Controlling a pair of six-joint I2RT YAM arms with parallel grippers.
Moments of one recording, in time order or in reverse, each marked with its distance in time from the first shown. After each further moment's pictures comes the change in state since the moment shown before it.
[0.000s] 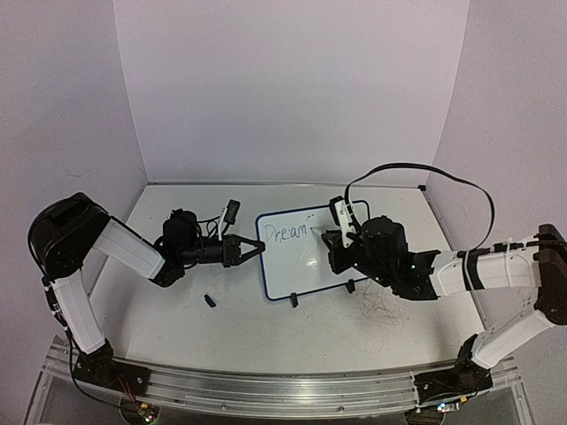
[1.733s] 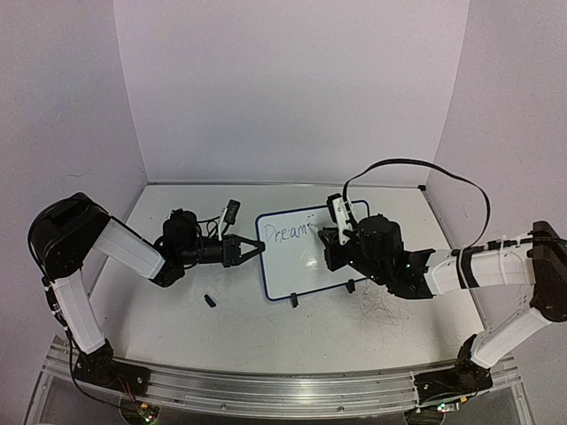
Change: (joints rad) left arm 0.000 0.000 0.000 -0.001 0.000 0.002; right arm 0.001 0.041 0.024 0.040 0.013 0.025
